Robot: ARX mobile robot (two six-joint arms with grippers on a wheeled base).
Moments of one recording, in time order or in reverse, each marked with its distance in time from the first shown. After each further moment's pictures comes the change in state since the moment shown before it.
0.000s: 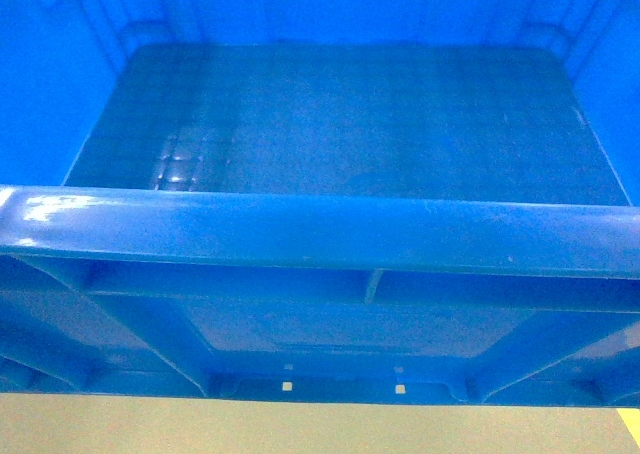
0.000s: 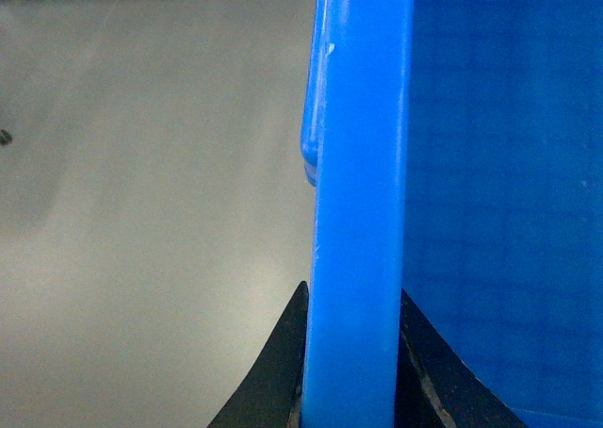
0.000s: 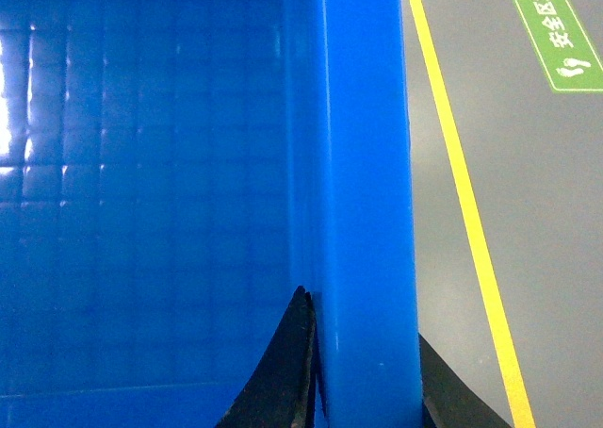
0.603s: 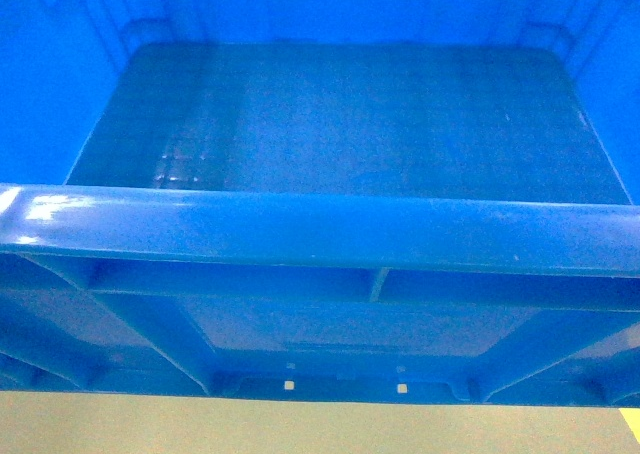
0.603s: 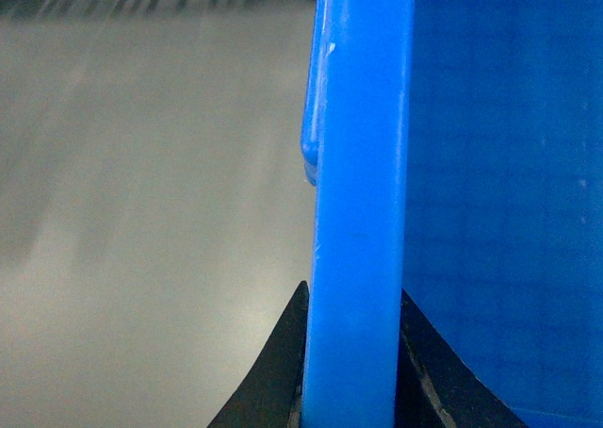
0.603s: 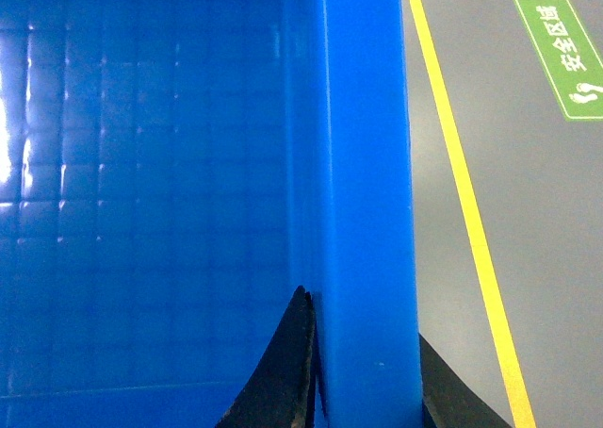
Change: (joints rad) left arm 0.000 0.000 0.000 0.003 0.002 0.000; right arm 0.000 0.000 0.000 0.001 0.001 0.000
